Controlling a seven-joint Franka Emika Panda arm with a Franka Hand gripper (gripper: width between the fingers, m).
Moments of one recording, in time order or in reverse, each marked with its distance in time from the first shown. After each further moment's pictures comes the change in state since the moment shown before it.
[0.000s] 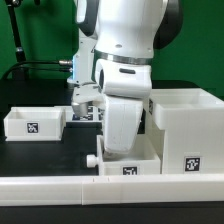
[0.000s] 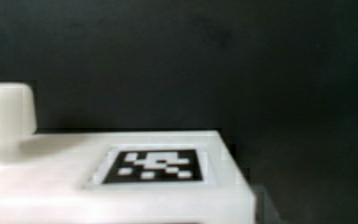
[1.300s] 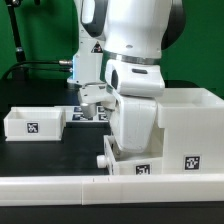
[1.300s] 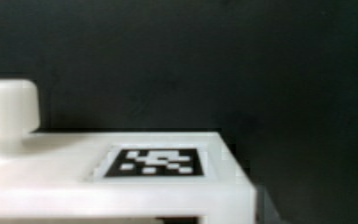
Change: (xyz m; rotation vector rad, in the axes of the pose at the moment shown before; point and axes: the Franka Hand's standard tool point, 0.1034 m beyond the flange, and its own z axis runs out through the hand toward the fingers) arm 0.013 -0.004 0.000 -0.012 -0.003 -0.074
